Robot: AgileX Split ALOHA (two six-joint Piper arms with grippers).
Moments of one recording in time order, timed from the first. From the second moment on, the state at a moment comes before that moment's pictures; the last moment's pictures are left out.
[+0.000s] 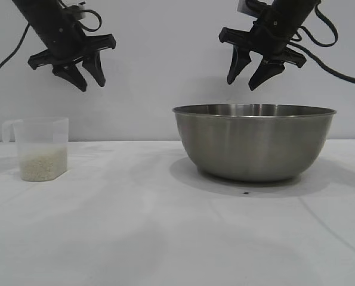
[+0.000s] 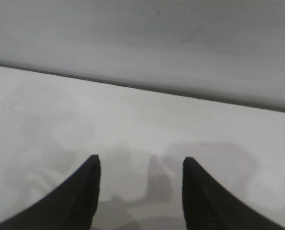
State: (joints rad) left arm -0.14 2.25 -1.90 -0.40 0.50 0.21; right arm 0.20 2.27 -1.96 0.47 0.70 -0.30
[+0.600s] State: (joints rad) left arm -0.14 2.25 -1.90 -0.40 0.54 0.21; right arm 0.20 2.26 -1.96 0.46 0.75 -0.30
